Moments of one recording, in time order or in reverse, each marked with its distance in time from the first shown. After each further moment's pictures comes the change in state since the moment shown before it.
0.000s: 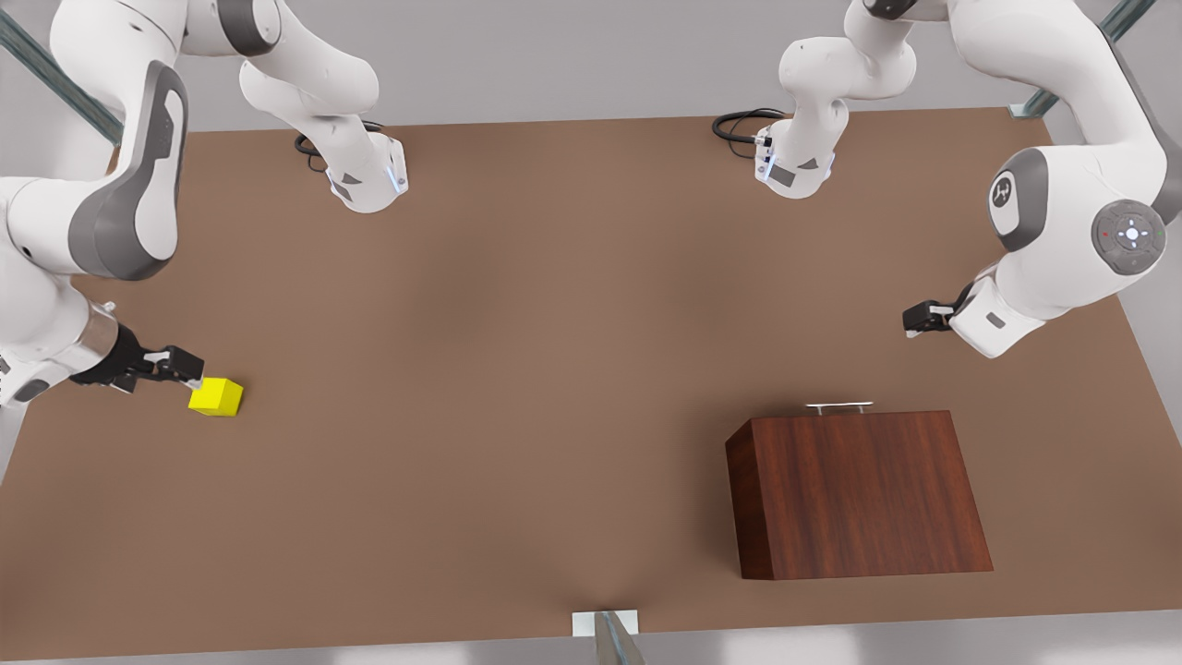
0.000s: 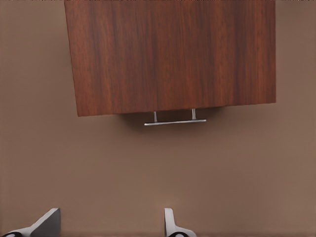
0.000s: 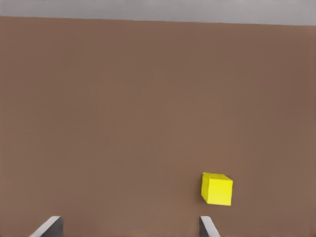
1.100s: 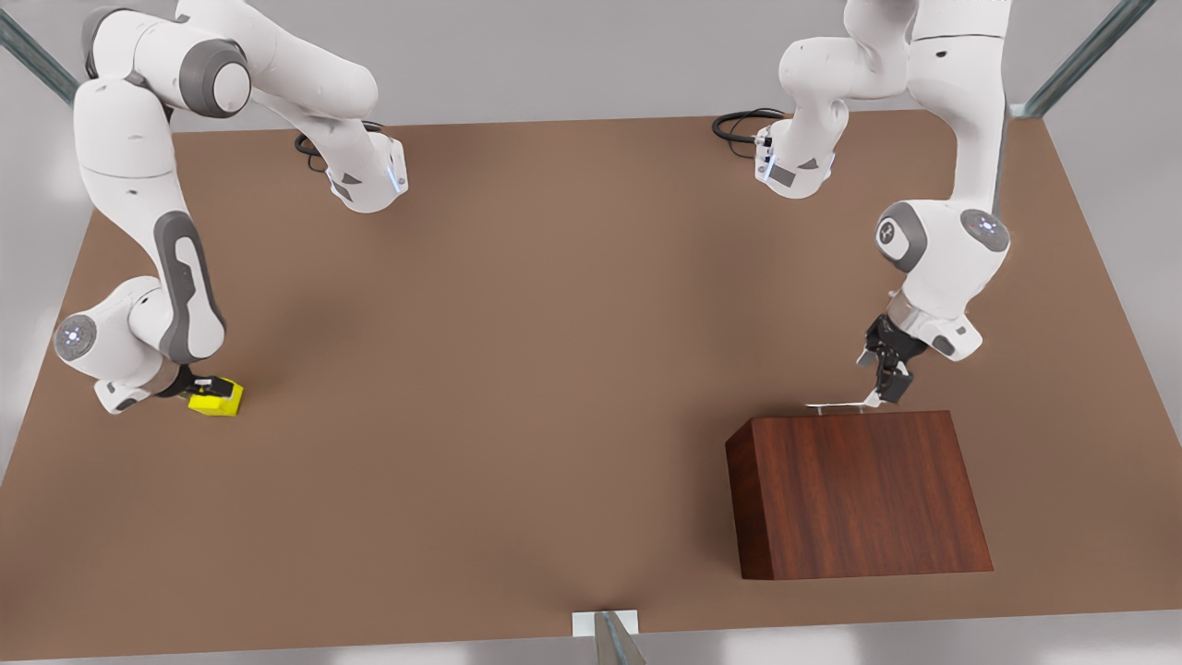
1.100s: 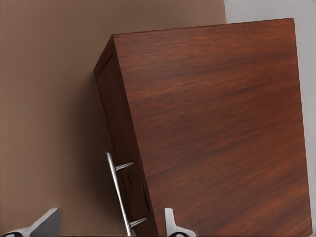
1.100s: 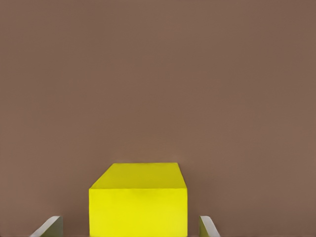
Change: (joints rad) left arm -0.002 -0.119 -0.058 -0.750 -0.327 1.108 -1.212; right arm -0.172 0.223 -0.167 -0.679 0.171 0.834 -0.331
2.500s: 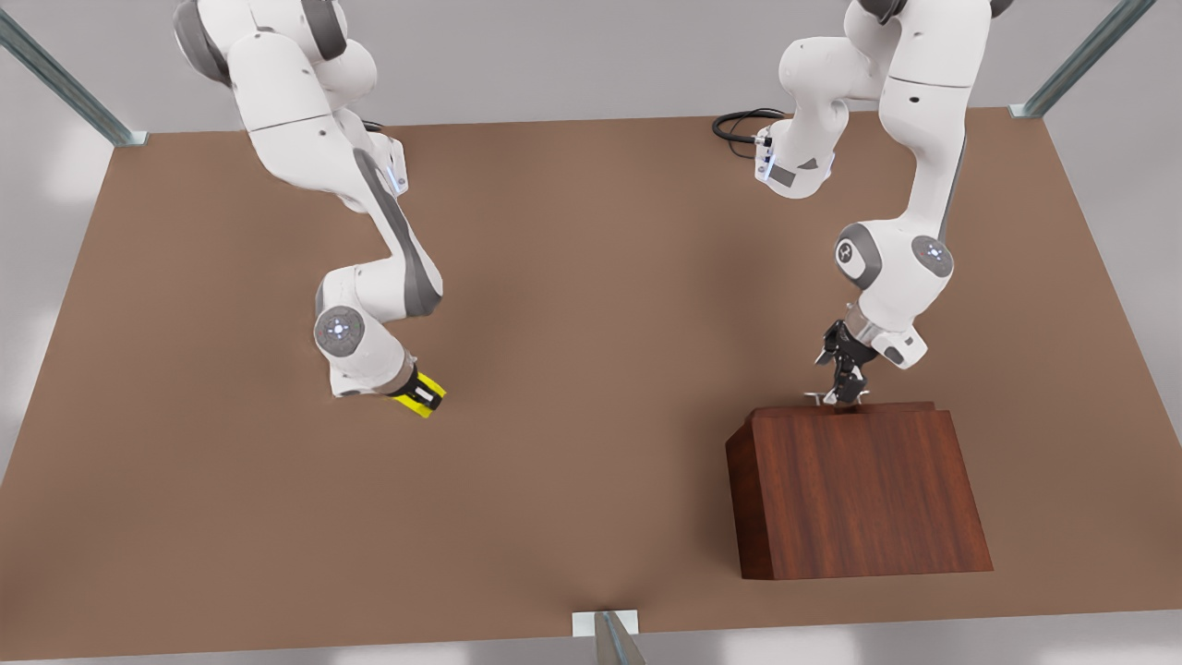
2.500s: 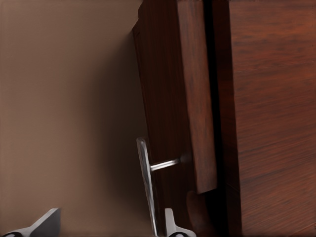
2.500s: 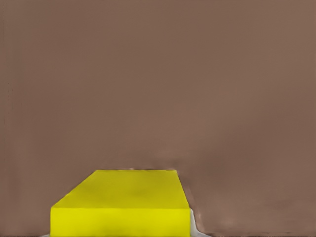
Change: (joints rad) left arm -0.010 0.113 -0.049 -0.085 -0.135 0.125 0.018; right arm 0.773 -0.072 0.007 0.090 0.042 -0.127 1.318
